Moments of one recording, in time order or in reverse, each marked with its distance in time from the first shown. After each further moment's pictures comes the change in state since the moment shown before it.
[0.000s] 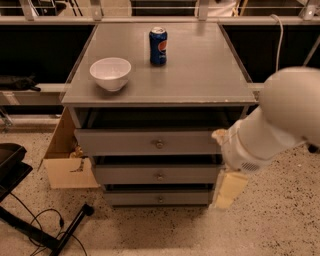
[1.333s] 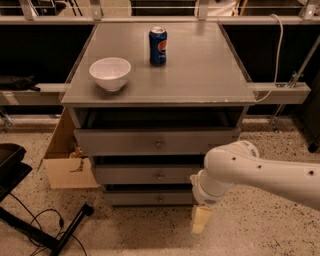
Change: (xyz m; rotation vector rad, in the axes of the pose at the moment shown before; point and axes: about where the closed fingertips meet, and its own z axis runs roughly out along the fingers) arm 0.045 0.024 0.232 -0.162 0.054 -0.011
